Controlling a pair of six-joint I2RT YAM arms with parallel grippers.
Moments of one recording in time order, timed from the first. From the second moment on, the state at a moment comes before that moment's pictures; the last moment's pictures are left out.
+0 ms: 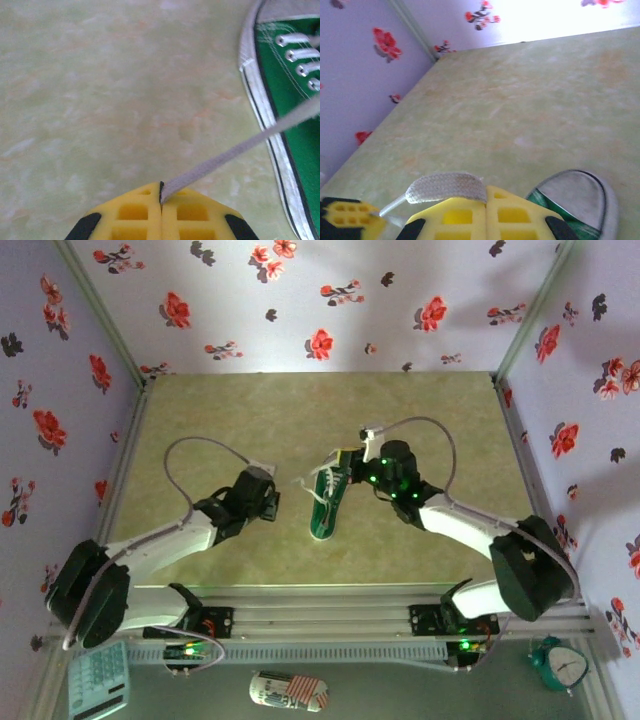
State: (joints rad) left arm -0.70 1.24 0.67 -0.25 -0.26 -0.34; right arm 0.59 1.37 0.69 0.37 -0.16 0.40
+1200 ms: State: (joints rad) left arm -0.28 1.49 0.82 -0.42 -0.18 -0.43; right arm 0.23 0.94 0.40 -0.11 0.09 0.46
